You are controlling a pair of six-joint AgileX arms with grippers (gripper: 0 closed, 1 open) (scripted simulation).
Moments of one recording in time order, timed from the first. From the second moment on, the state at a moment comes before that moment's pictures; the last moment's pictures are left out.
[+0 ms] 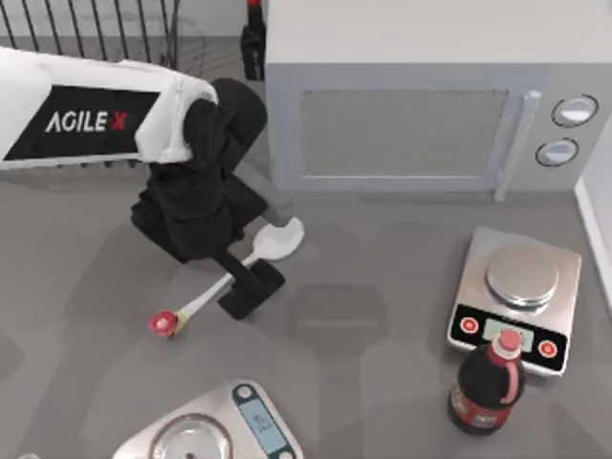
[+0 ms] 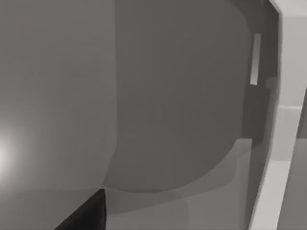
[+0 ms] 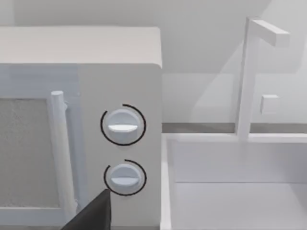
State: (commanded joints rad) left arm -0.48 2.15 1.36 -0.79 0.00 0.34; right arm 0.00 0.00 0.00 0.00 0.00 0.00
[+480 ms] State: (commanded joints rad) left arm -0.48 2.15 1.36 -0.79 0.00 0.34; right arm 0.00 0.00 0.00 0.00 0.00 0.00
